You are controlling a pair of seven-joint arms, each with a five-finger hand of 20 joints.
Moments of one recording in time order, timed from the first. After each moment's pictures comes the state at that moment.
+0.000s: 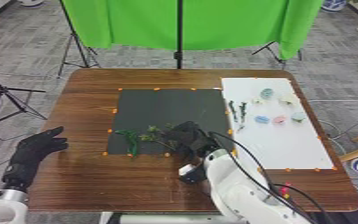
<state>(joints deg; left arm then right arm) 130.4 -60.1 -107.9 -115.4 63.2 8.1 2.5 -86.0 -62.3 47.4 -113.4 -101.4 7.7 33.7</state>
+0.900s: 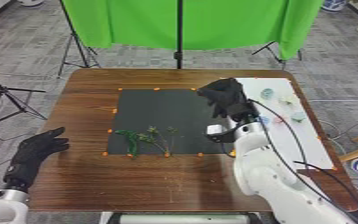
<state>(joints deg) 130.3 -60.1 -107.8 -115.3 63.2 7.6 2.3 -81.4 -55.5 54.8 -115.3 -108.4 24.1 29.9</state>
